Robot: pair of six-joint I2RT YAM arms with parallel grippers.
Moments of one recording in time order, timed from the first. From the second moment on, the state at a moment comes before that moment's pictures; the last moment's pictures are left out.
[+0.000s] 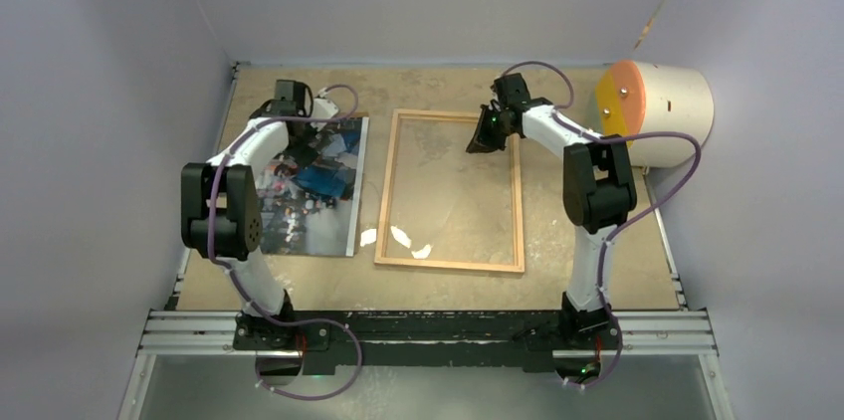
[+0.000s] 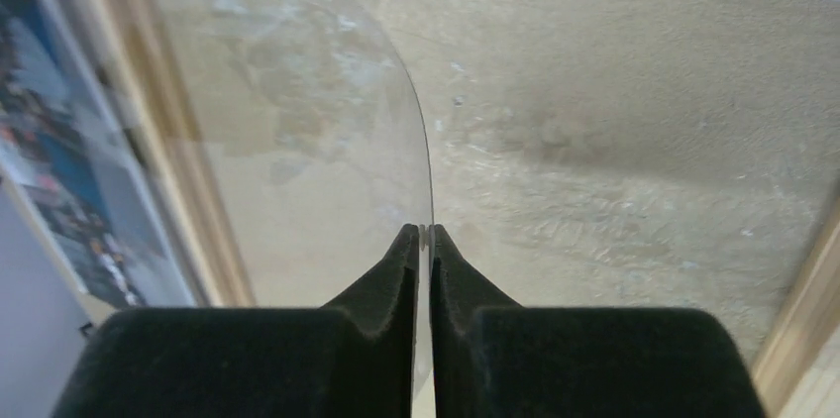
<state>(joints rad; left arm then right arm) -0.03 1.78 1.30 -0.52 -0.18 0.69 0.27 2.02 1.51 -0.48 -0.30 0.57</state>
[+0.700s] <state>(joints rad) -0.12 1.90 1.28 -0.45 -0.23 0.67 0.28 1.73 1.04 -0.33 -0.38 0.69</state>
